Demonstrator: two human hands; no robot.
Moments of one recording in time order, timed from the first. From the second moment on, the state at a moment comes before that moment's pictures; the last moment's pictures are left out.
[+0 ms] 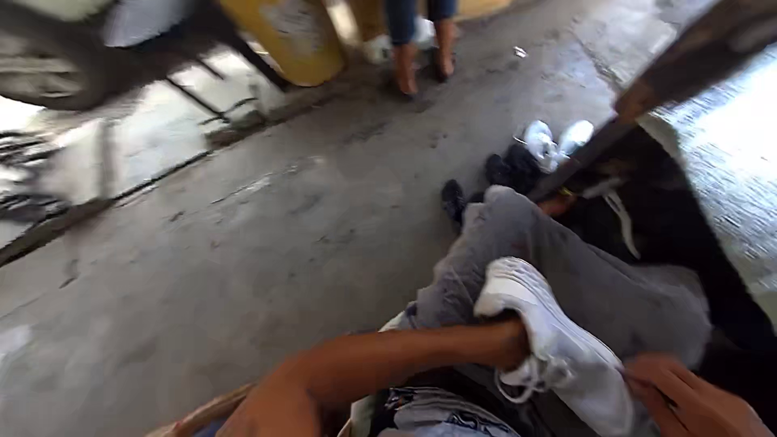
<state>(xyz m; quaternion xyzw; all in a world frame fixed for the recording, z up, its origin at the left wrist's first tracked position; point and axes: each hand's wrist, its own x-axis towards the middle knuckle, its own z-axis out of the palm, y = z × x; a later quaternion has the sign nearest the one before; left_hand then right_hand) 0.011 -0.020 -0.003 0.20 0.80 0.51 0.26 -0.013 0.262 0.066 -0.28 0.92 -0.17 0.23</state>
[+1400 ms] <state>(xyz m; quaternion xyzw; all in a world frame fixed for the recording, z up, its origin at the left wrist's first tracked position) 0.002 0.010 -0.039 0.26 0.79 0.53 0.13 0.020 0.285 0.050 -0.16 0.95 -0.27 0.05</state>
